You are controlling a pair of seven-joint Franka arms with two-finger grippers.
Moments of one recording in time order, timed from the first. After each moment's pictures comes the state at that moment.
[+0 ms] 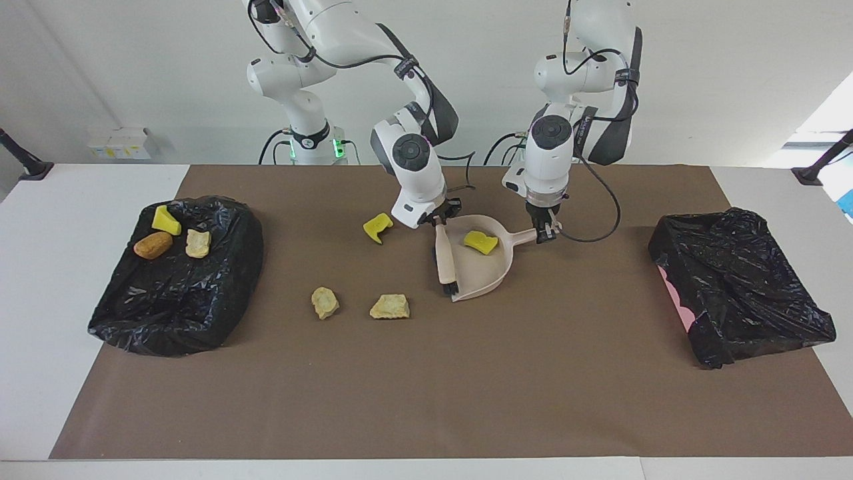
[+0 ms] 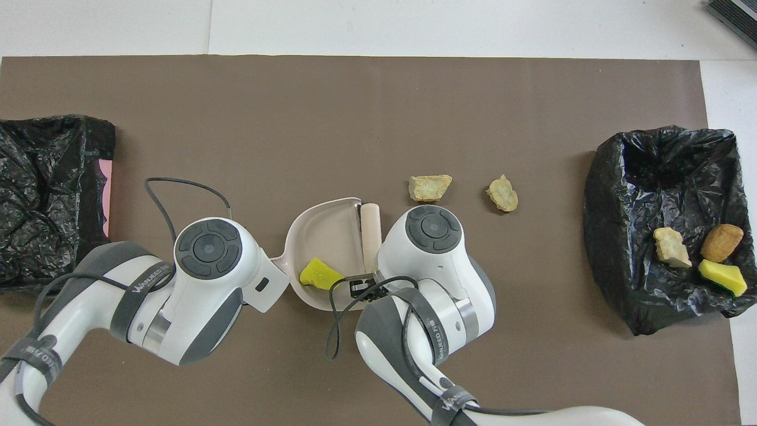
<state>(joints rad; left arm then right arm) -0.04 0.01 -0.43 -2.25 0.17 2.15 0.93 0.47 0.27 0.14 -1.96 0.32 2.07 0.36</state>
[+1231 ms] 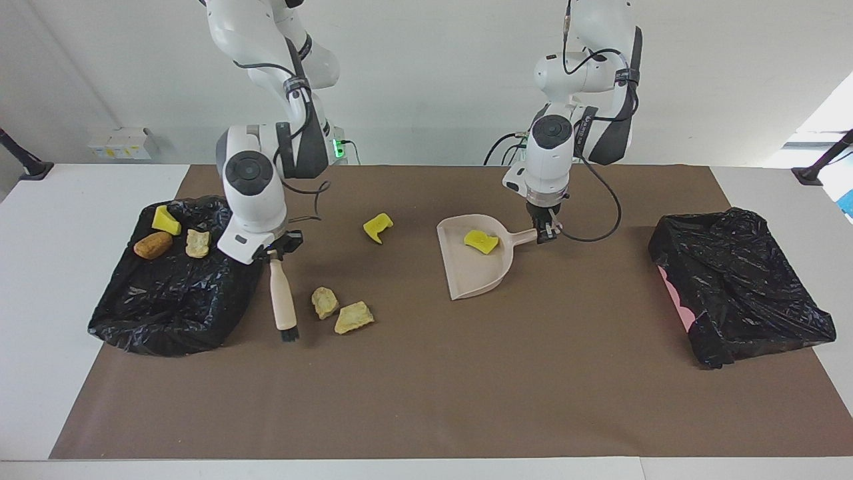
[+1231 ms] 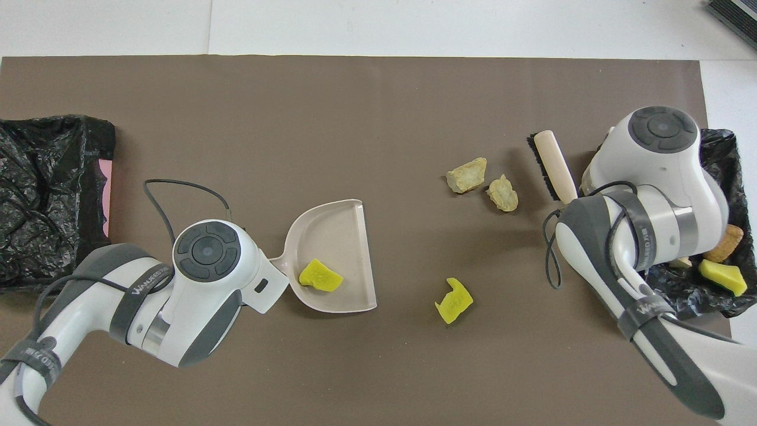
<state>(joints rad) -0.04 0.00 -0.43 -2.26 0.17 2.16 0.93 -0.04 0.23 0.12 -1.89 -0.26 1.92 -0.17</state>
